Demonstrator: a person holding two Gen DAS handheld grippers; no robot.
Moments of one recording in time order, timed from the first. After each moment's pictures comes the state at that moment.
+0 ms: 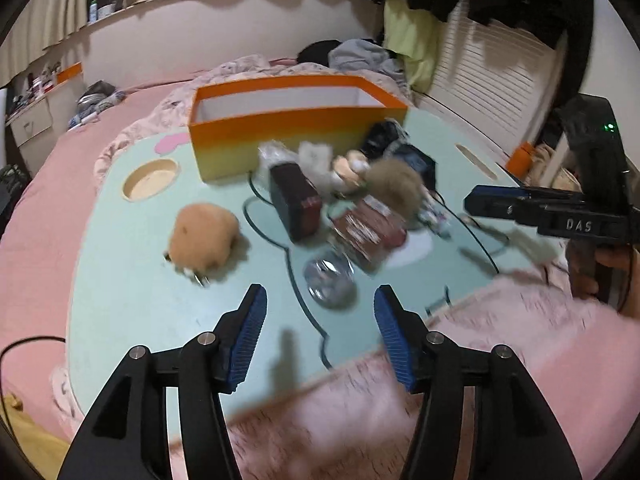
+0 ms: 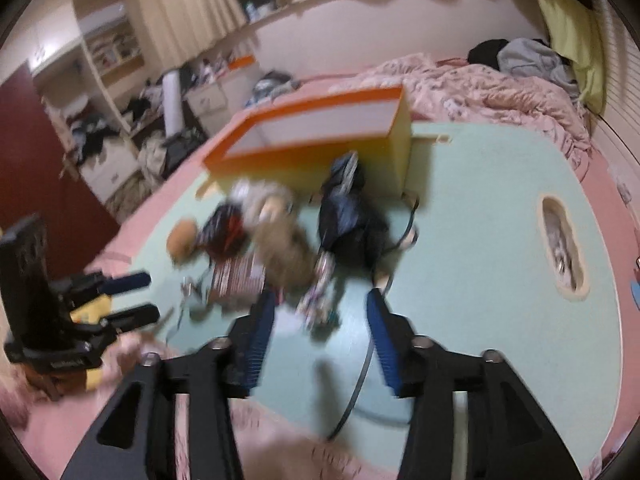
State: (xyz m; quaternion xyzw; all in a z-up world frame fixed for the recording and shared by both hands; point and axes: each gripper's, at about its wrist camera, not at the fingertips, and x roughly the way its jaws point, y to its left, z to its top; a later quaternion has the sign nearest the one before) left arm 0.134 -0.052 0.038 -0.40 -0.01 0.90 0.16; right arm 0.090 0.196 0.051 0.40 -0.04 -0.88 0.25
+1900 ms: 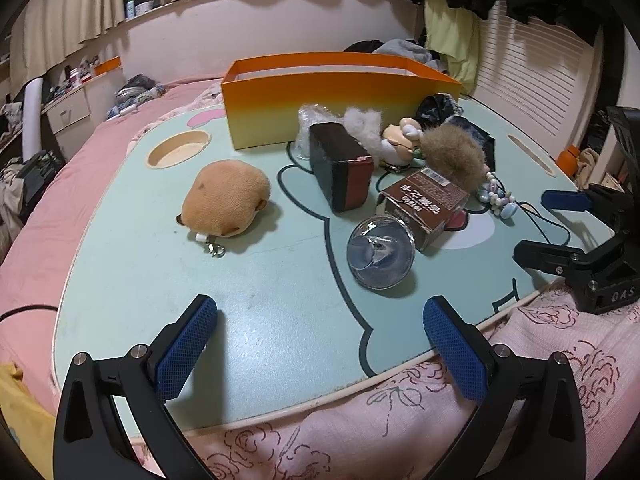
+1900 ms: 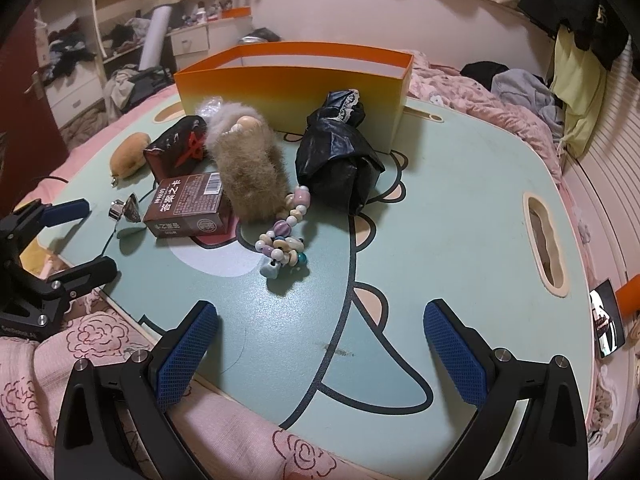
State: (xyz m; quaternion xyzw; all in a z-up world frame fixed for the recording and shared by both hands) left arm 0.123 -0.050 -0.007 -0.39 0.01 0.92 0.09; right arm 0.094 0.174 0.012 0.41 0.10 -0.89 0.18
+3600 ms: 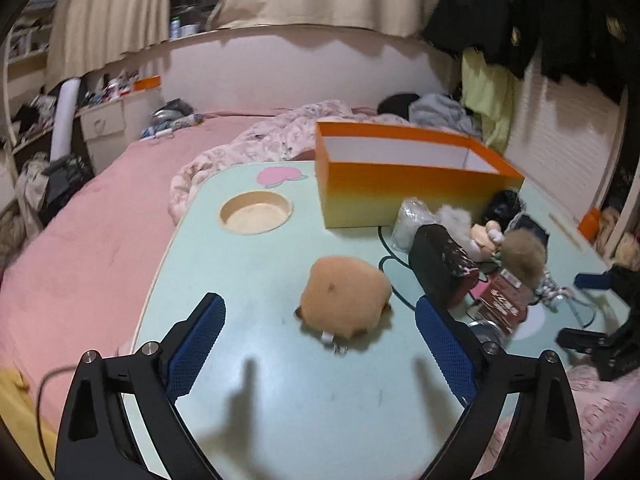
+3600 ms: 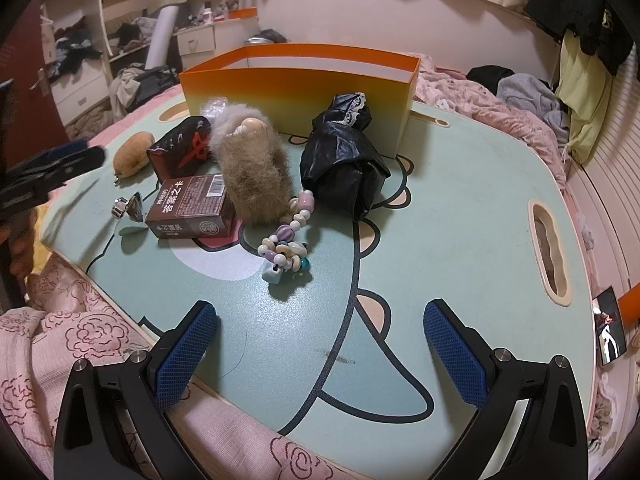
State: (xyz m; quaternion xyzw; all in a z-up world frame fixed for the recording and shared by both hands) left arm 0.088 -0.113 0.018 -0.32 -0.01 0.95 0.05; right arm 0.093 0.174 0.012 0.41 0.11 -0.89 0.19
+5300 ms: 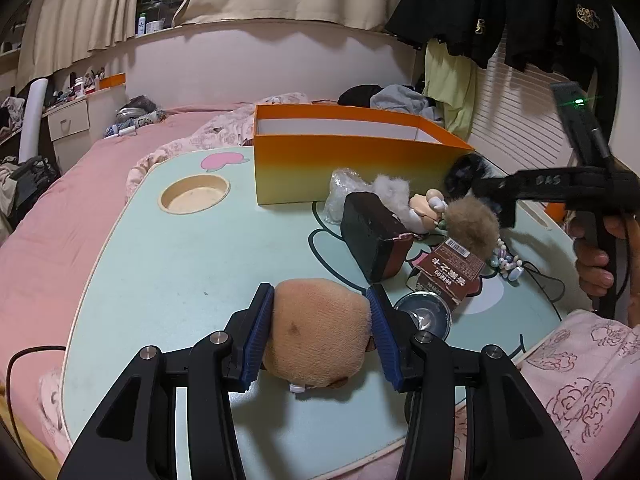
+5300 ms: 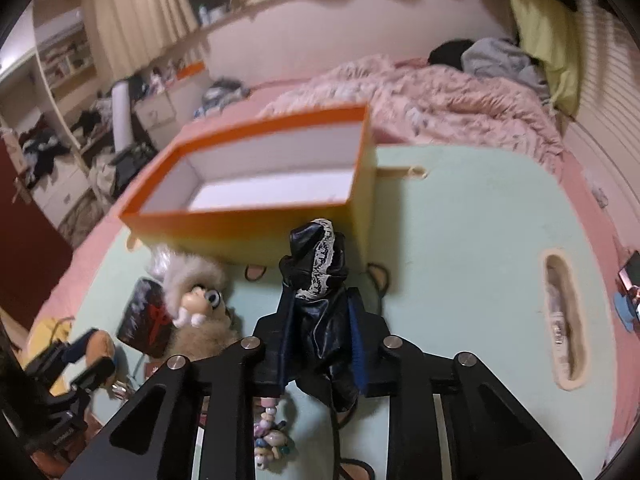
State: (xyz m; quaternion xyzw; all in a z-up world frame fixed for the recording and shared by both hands) left arm 0.110 -0.089 0.009 -0.32 -0.03 0.94 0.12; right arm 0.004 0.187 0.059 0.38 -0.05 -0.91 0.15
